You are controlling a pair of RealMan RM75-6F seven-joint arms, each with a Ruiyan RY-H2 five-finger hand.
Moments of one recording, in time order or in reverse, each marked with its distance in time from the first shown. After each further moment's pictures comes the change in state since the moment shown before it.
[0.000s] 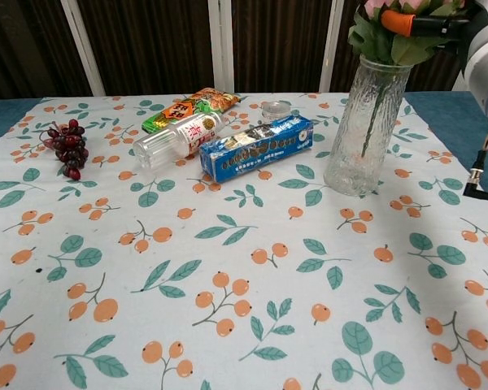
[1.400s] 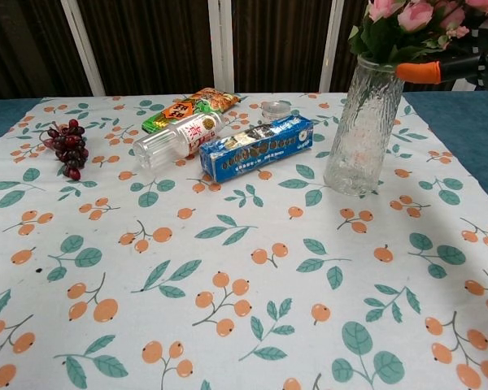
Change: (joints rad) left arm 0.000 0.002 0.001 -0.013 -0.004 0.000 0.001; right arm -0.173 0.298 -0.163 -0.339 -0.055 -0.159 -0.059
